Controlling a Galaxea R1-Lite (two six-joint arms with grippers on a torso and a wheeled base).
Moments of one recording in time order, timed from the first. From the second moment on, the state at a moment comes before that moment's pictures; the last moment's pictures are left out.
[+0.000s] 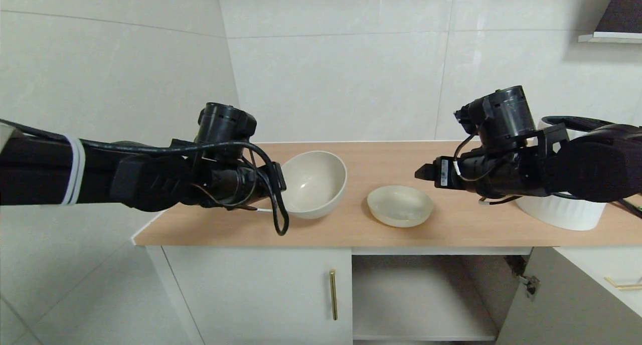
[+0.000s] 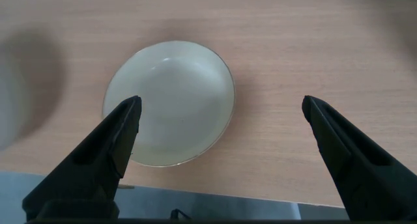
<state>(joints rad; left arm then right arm) -0.41 1.89 -1.28 0.02 0.11 -0.58 0.49 1.82 -1.31 0.05 -0.31 0.36</state>
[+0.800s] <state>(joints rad) -0.41 1.78 -1.22 0.02 0.08 -0.58 0.43 2.03 -1.40 0.11 -0.35 0.36</state>
